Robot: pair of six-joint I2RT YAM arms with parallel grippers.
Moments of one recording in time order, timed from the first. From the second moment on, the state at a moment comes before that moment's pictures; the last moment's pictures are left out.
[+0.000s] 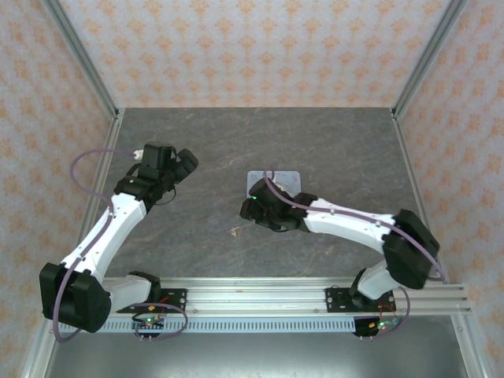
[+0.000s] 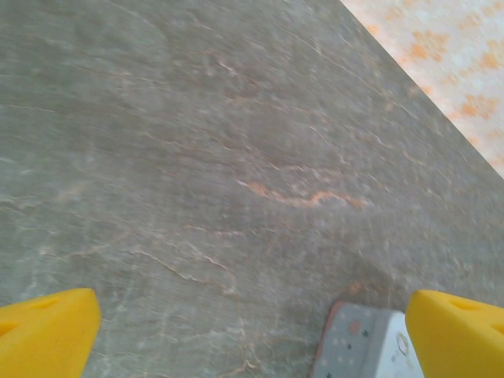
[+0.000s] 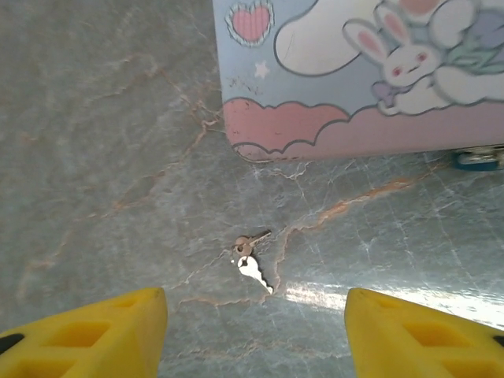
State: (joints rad) left arm -0.17 1.18 0.96 -0.56 -0.12 -0.89; right arm 0.95 1.53 1.02 -0.45 0.05 1.13
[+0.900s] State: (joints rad) left arm 0.05 1.16 0.81 -0.56 0.03 -0.94; right arm 1.09 2.08 1.59 -0.89 0.15 1.20
